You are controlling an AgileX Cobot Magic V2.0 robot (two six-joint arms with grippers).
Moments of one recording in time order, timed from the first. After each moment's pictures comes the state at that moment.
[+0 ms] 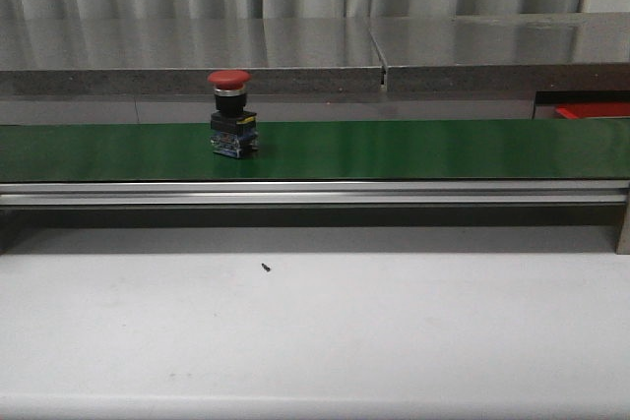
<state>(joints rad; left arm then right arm) 0.22 1.67 -1.34 -0.22 0.70 0.09 0.01 -0.01 0.03 -0.12 0.12 0.05</state>
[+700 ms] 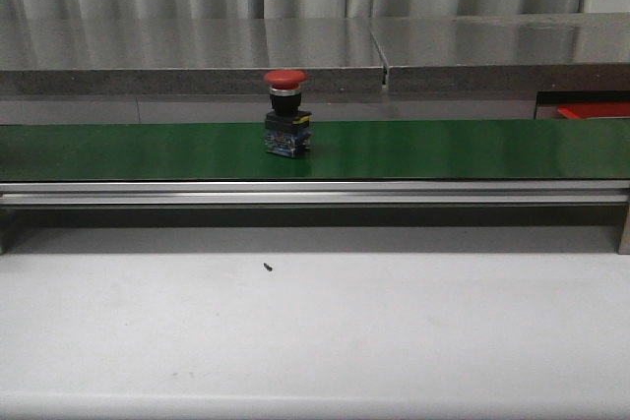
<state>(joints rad) 0.15 1.85 -1.53 -0.21 0.80 0.09 0.01 -0.01 0.03 -0.12 0.12 0.05</state>
